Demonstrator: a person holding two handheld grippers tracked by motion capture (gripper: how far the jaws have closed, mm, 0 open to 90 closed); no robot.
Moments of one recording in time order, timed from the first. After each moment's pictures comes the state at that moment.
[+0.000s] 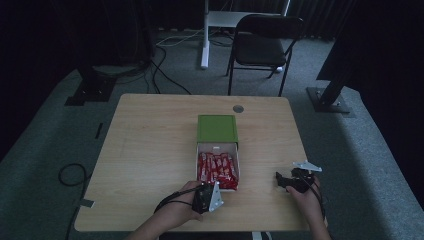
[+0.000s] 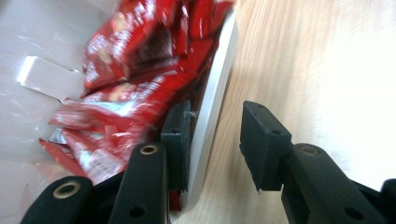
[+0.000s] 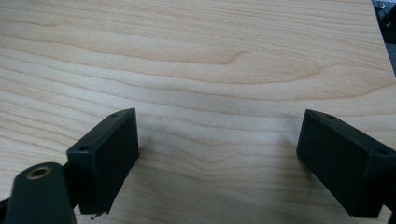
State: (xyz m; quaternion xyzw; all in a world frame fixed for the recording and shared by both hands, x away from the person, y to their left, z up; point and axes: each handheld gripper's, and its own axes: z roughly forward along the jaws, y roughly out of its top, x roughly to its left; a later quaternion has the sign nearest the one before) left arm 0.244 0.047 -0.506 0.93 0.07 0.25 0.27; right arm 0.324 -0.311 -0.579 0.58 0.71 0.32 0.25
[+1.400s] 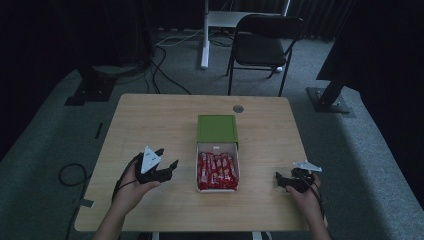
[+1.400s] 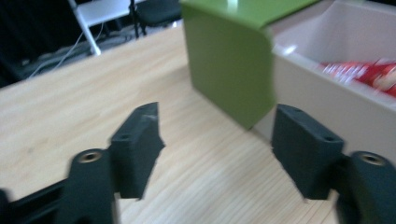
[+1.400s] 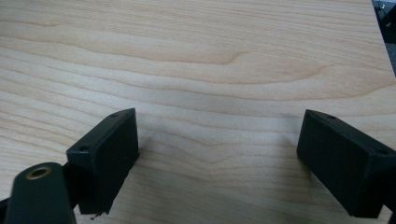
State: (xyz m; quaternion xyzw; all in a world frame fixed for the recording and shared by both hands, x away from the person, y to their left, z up) left arm 0.297 0.192 -0.495 0.77 0.37 0.29 0.43; right arm 0.324 -0.311 -0.579 0.58 0.71 0.32 0.25
